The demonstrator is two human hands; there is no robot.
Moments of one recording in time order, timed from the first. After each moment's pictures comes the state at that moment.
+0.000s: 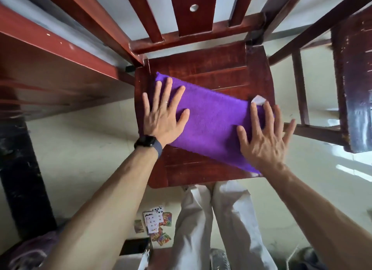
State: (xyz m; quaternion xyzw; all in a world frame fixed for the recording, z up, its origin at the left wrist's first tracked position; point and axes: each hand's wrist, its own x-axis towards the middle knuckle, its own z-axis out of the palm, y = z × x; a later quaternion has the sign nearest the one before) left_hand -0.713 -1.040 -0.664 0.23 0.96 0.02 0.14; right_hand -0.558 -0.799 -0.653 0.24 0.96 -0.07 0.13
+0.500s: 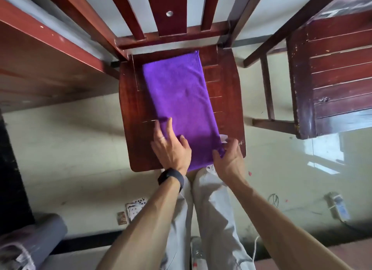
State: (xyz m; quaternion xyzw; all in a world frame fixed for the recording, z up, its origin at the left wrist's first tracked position) left_hand -0.569 -0.967 -0.605 -0.10 0.96 0.21 0.14; right_hand -0.493 -0.835 -0.603 0.40 0.81 -0.37 0.21
